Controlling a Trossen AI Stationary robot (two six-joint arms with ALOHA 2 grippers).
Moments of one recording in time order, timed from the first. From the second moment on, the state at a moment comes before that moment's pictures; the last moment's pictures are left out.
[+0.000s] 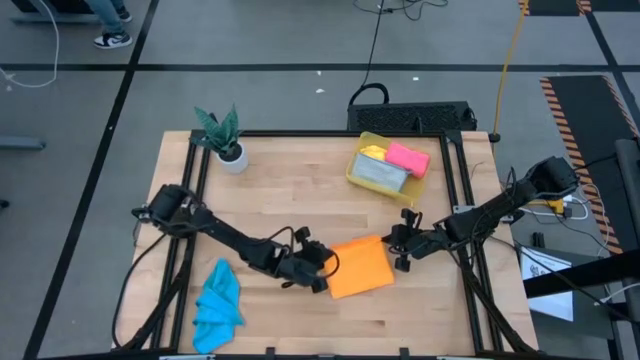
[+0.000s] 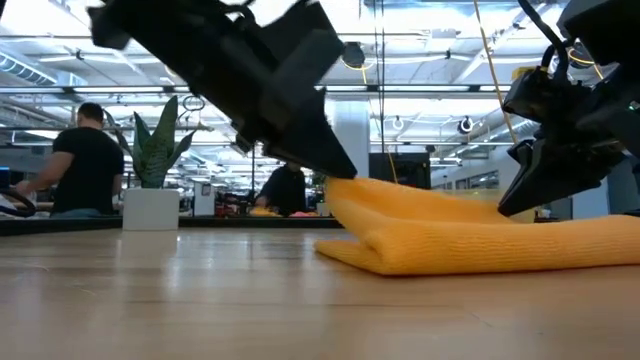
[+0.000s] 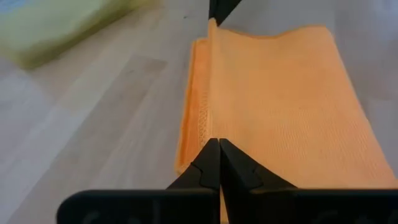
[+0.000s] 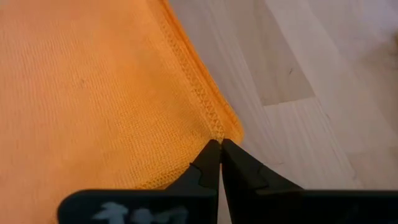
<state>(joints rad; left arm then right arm) -0.38 1.93 1.09 0.10 -0.57 -0.42 0.41 1.21 0.29 0.08 0.44 0.43</state>
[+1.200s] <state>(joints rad) -0.47 1.91 1.09 0.01 -0.54 -0.55 0.35 1.31 0.20 0.40 0.45 0.33</state>
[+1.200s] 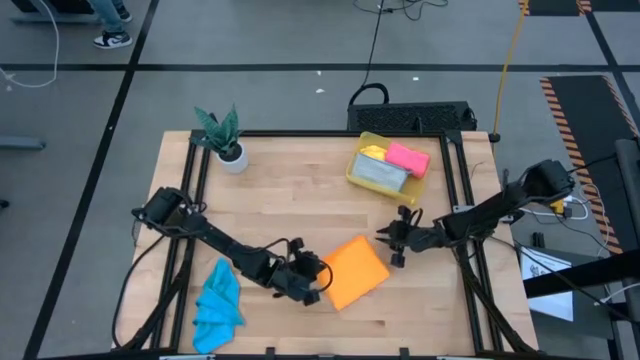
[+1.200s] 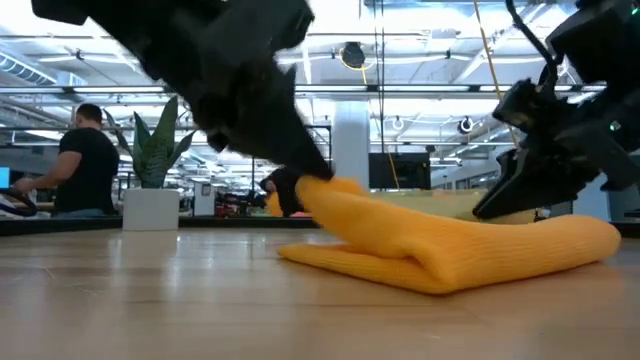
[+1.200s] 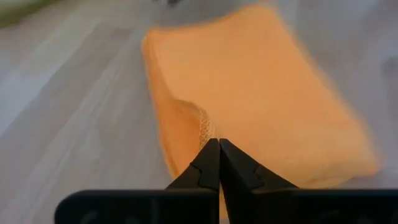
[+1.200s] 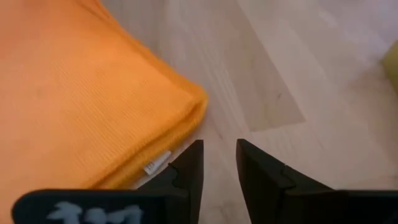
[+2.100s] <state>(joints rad) -0.46 1.88 1.09 -0.02 -0.28 -0.44 0.39 1.51 0.20 0.92 0.26 0.19</state>
